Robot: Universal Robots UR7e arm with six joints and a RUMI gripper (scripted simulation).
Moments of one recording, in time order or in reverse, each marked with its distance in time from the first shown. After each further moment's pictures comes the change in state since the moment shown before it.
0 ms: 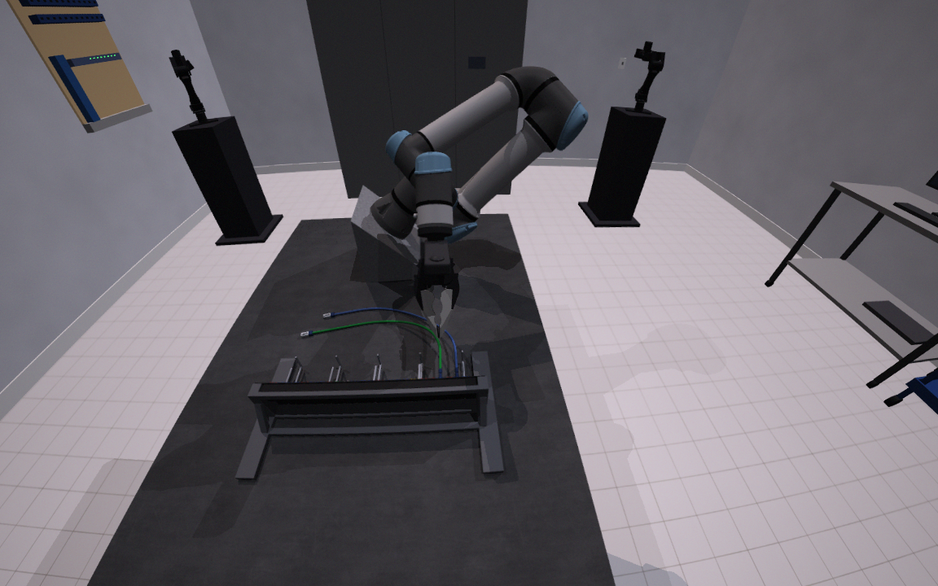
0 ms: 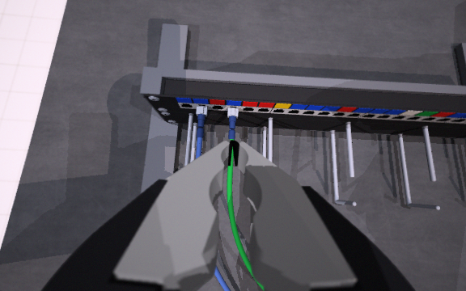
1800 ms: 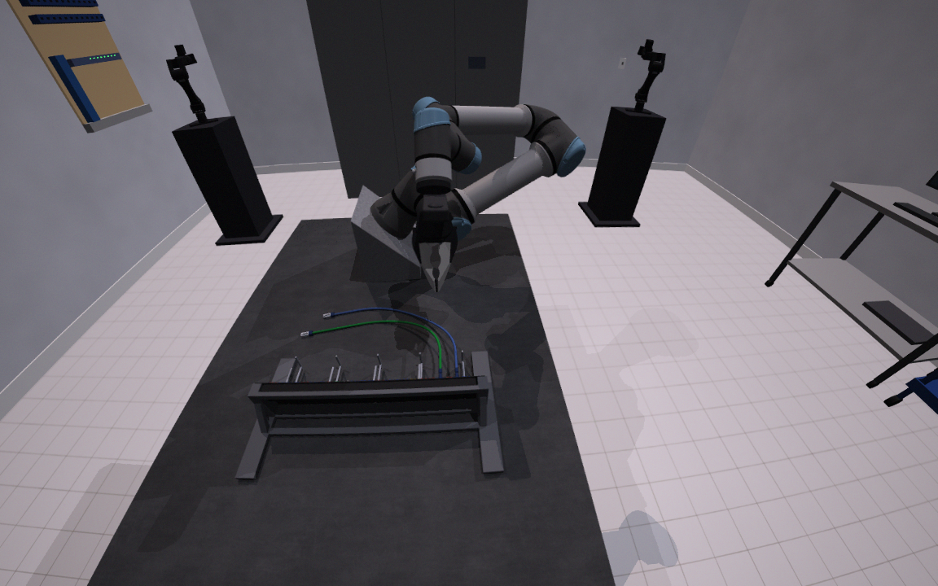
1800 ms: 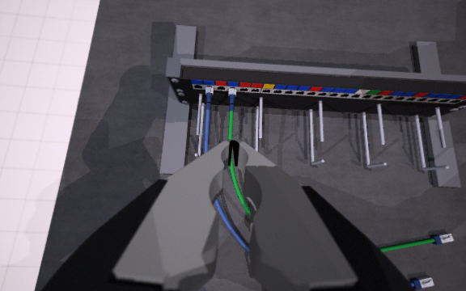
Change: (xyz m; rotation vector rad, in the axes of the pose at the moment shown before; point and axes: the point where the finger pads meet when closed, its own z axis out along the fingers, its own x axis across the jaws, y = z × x) arm 0.000 -0.001 -0.093 -0.004 0.001 0.000
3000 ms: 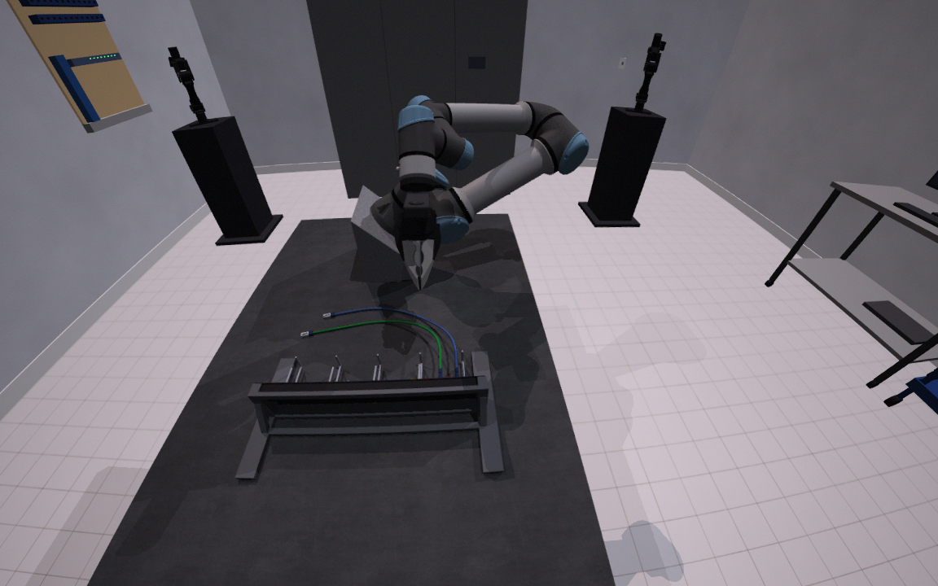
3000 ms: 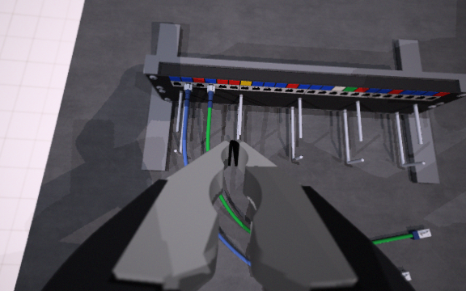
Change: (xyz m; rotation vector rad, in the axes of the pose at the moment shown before) arm 0.033 0.001 -0.006 -0.001 0.000 0.000
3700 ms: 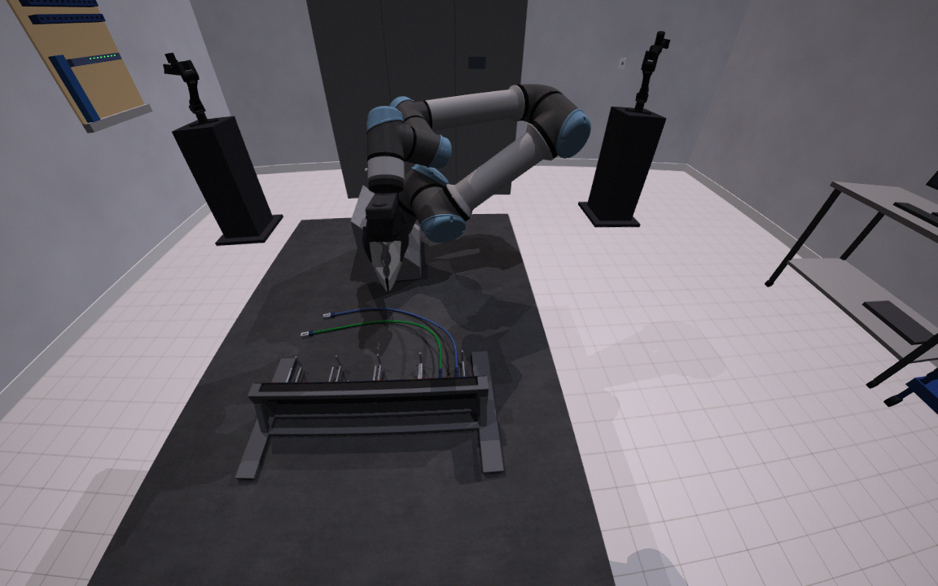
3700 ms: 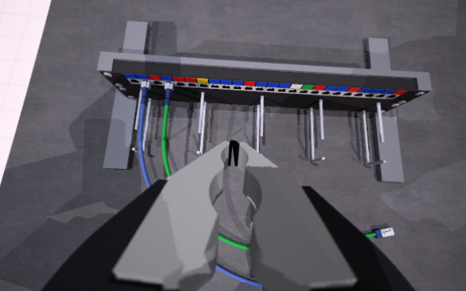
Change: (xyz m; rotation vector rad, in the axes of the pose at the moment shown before) arm 0.065 0.000 0.000 -0.001 -0.001 0.000
